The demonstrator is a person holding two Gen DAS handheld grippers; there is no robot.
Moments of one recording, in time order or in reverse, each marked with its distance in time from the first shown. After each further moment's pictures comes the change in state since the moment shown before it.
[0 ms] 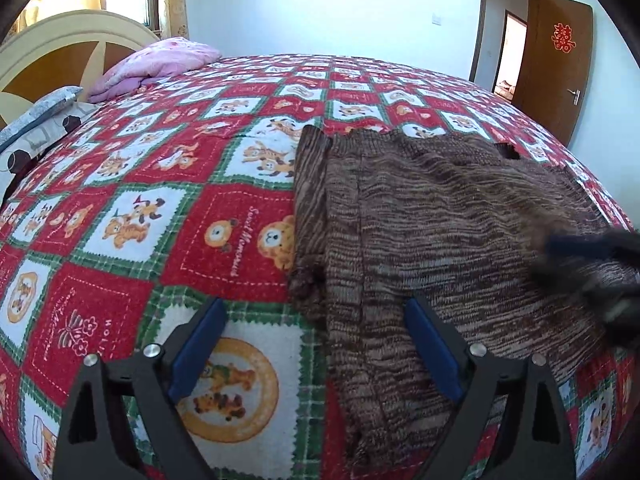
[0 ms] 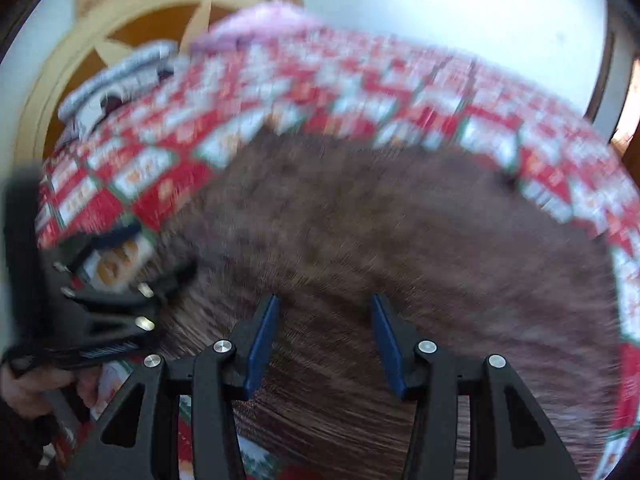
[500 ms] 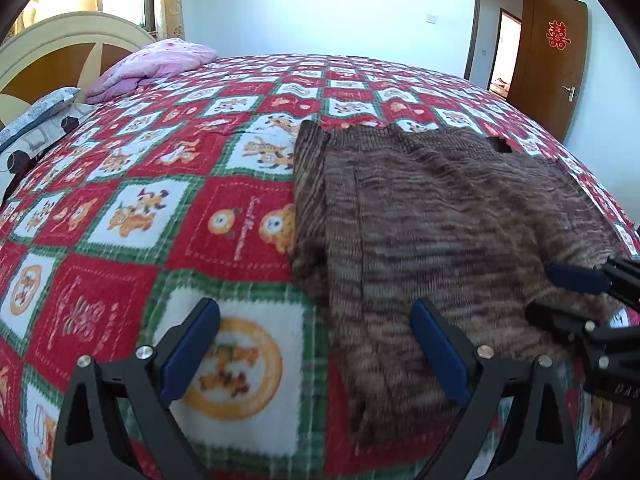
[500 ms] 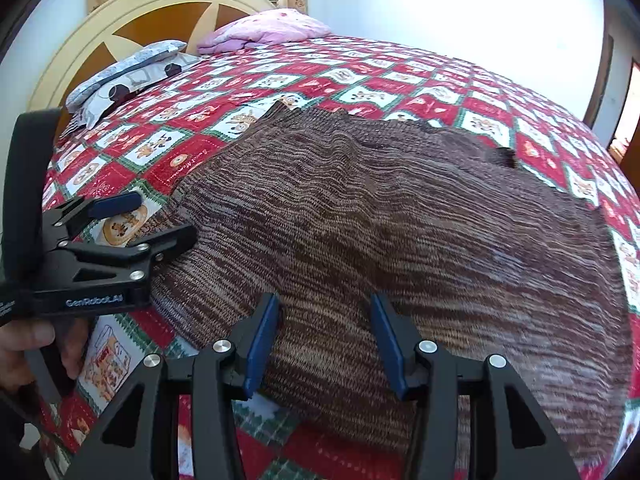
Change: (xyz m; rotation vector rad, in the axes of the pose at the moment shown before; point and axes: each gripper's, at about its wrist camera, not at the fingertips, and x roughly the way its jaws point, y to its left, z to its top) left arm -0.011 0.003 -0.010 0.010 0.000 -0.010; right arm -0.023 0.011 -0.037 -0.019 -0.072 -0.028
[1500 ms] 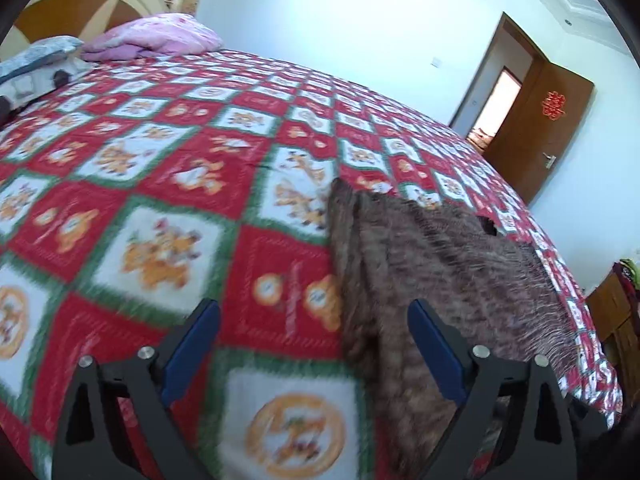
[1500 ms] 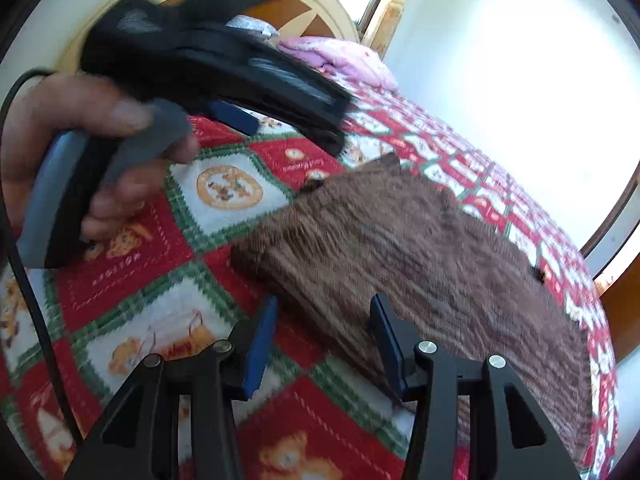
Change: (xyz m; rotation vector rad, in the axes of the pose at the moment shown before) left arm 0.016 0.058 0.049 -0.176 -0.023 -0.254; right arm 0.005 0.117 -0.014 -0.405 -0.164 -0.108
